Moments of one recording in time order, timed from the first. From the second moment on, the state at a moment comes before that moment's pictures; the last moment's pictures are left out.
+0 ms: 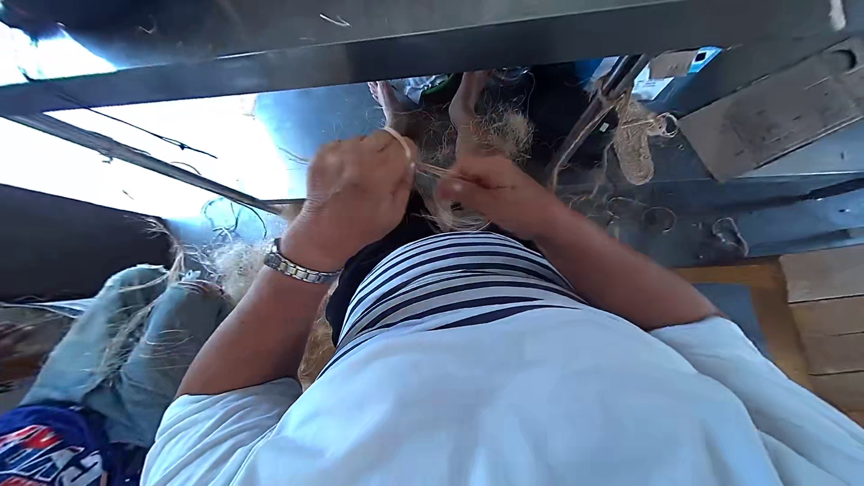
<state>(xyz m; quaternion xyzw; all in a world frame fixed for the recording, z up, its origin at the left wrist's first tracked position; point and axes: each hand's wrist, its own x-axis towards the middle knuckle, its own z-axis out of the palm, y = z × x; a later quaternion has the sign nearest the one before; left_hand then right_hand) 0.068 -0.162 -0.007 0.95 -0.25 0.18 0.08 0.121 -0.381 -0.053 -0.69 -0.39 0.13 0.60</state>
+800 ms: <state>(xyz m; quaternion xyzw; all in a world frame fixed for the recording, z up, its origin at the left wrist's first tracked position) 0.053 -0.159 -0.030 0.95 -0.25 0.18 0.08 0.108 -0.359 -0.050 -0.70 -0.40 0.22 0.55</state>
